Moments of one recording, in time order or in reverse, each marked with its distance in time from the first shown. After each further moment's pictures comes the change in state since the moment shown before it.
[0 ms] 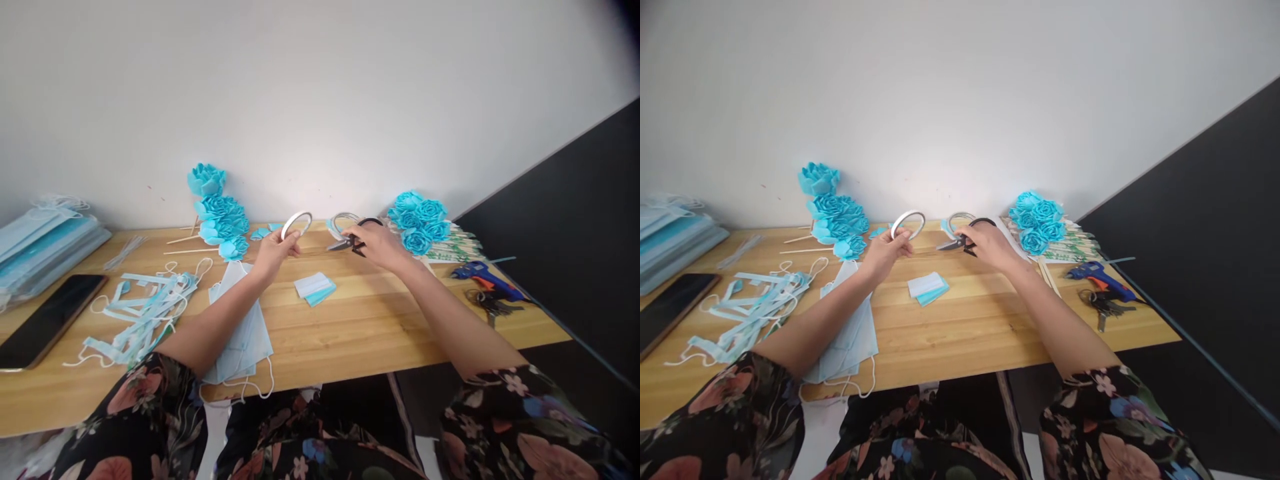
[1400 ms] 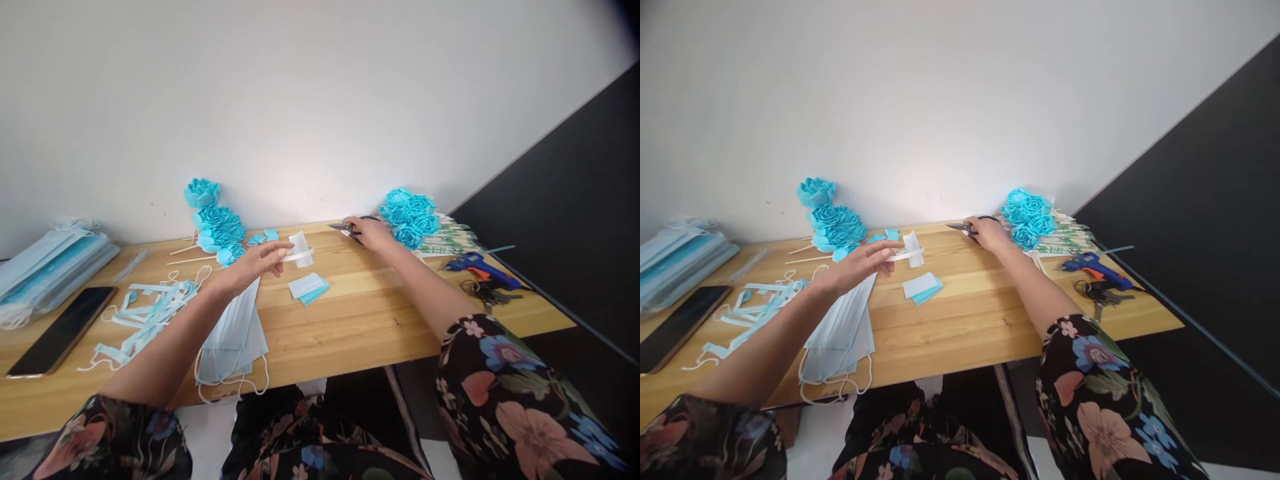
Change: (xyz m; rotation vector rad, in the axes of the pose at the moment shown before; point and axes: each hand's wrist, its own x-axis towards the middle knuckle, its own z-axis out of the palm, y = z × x) left_hand -0.044 0.066 -0.020 0.460 -0.385 -0.090; right_hand 0.002 0.048 0.026 0.009 -0.103 0.375
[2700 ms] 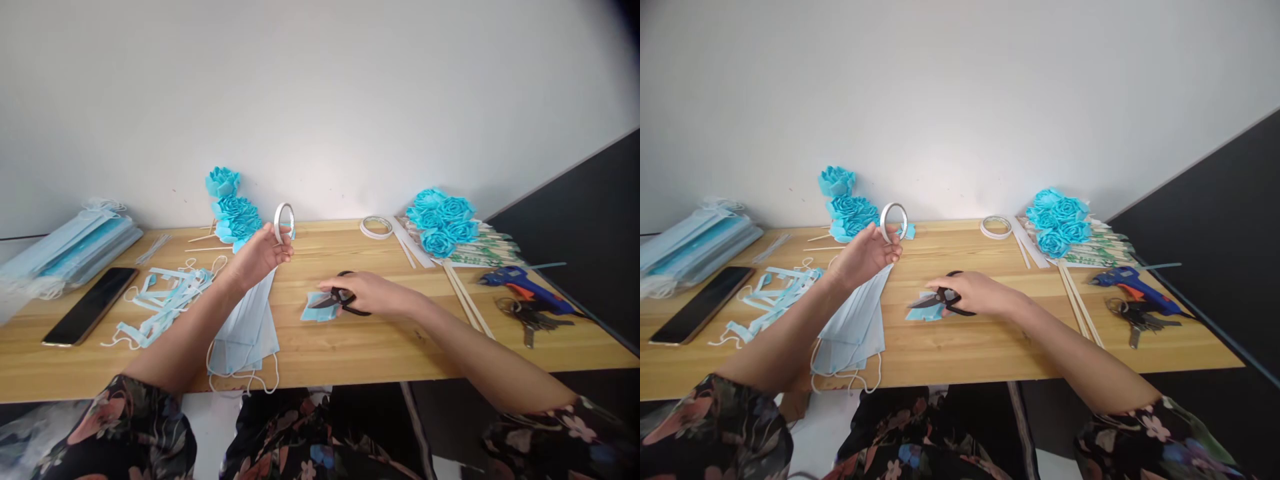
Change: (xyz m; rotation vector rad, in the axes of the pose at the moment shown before) left_hand 0.005 -0.015 -0.011 -0.746 0.162 0.011; right_hand -0.071 -0.117 -0.022 0.477 -0.451 -0.448
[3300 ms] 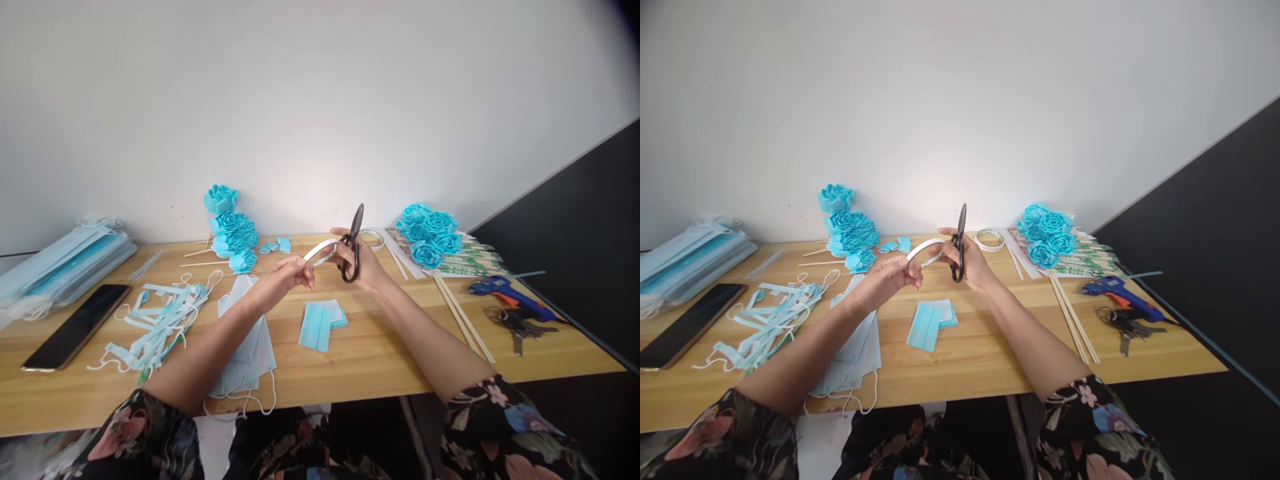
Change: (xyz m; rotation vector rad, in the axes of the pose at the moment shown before) left_hand -0.003 -0.026 0.037 0.195 -0.228 0.082; right_hand 0.050 0.016 -0.013 1.119 0.683 0.049
